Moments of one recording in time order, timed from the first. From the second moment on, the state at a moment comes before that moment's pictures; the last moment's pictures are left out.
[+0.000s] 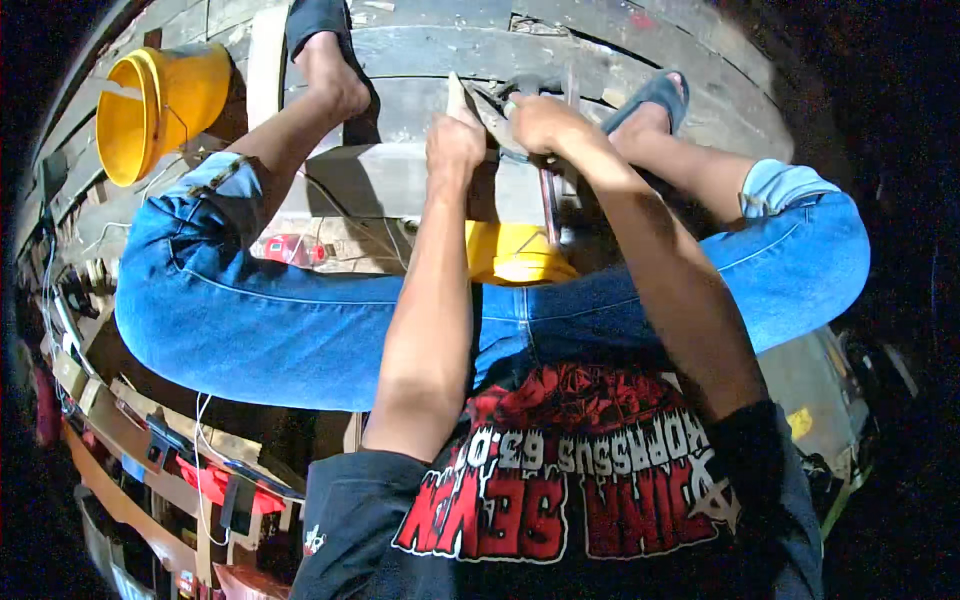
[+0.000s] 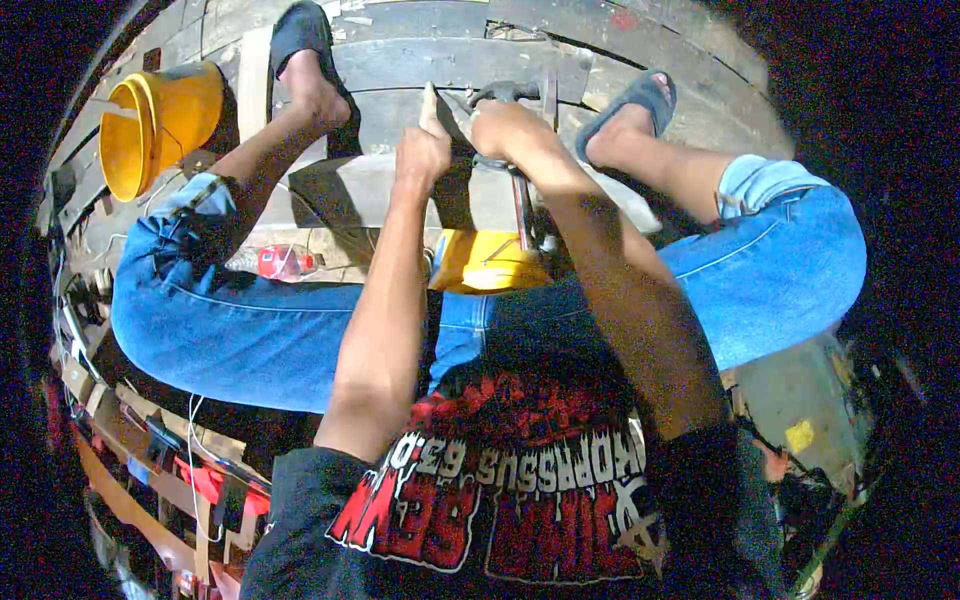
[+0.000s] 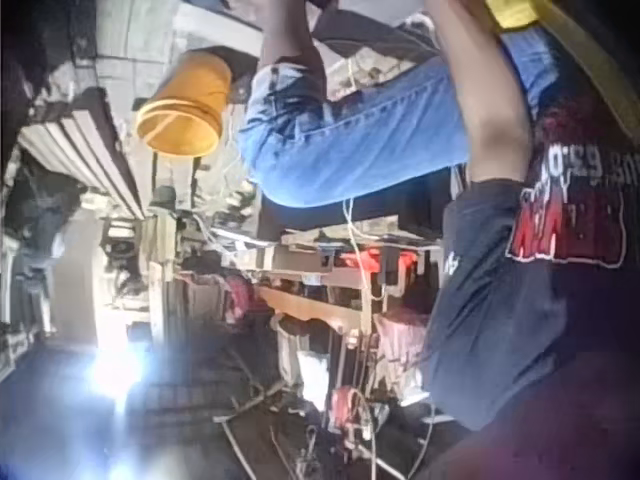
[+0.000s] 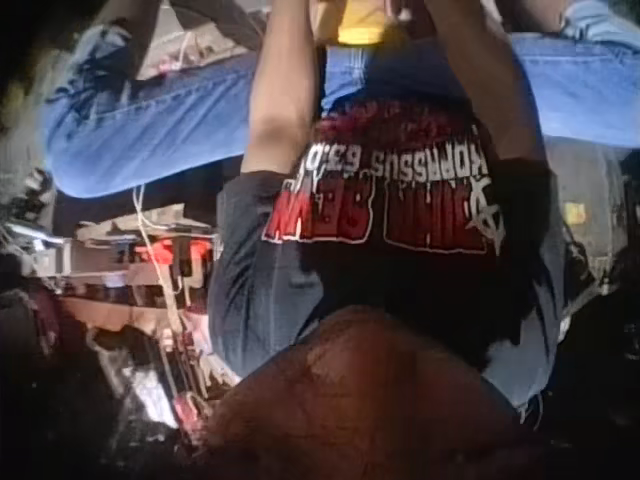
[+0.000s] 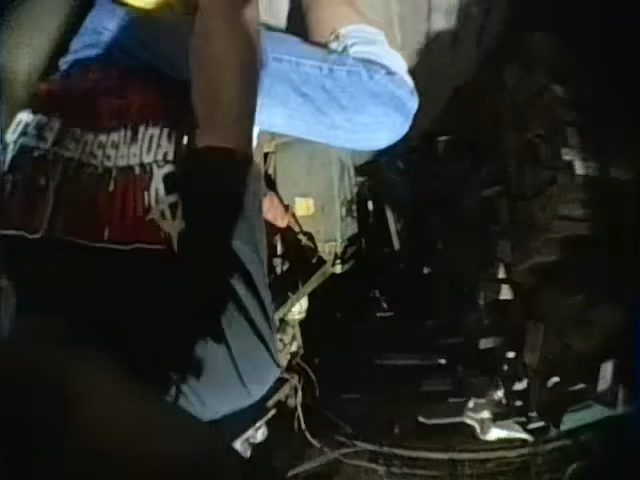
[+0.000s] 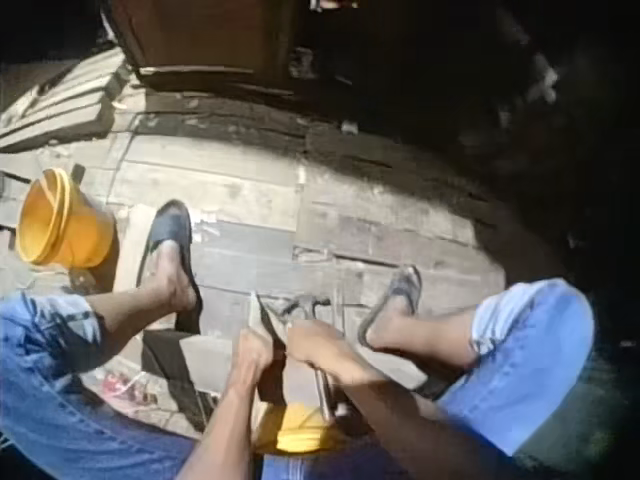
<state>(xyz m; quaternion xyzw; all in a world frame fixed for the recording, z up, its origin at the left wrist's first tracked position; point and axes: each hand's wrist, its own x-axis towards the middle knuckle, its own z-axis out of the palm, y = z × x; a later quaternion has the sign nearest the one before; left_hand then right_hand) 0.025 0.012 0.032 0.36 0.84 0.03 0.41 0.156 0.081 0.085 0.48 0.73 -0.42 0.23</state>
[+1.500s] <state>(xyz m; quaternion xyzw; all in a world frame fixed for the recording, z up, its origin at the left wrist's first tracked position) 0.015 0.000 -0.007 0.21 0.85 0.07 0.48 0.142 0.022 0.089 0.60 0.70 -0.37 0.07</state>
